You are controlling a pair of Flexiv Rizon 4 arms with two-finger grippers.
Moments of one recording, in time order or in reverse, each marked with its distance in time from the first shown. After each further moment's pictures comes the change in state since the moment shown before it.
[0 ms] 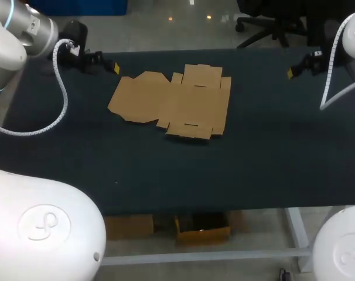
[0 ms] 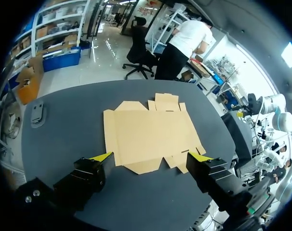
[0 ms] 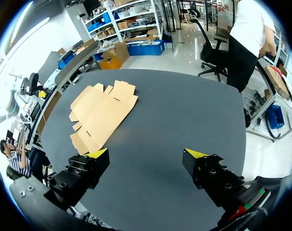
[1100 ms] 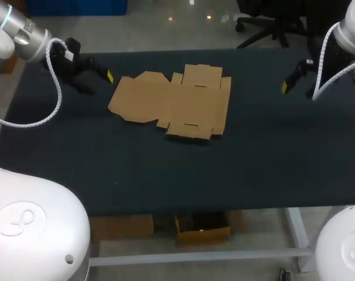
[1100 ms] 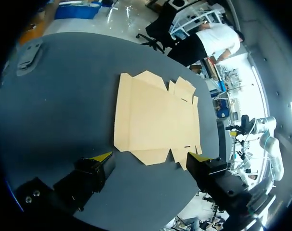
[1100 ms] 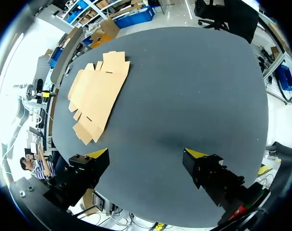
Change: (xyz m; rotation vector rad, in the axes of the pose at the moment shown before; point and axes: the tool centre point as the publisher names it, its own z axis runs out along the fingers) left arm -0.059 0.027 0.047 -0.219 0.160 -0.339; right arm 0.002 -0.044 0.039 0.319 0.107 0.230
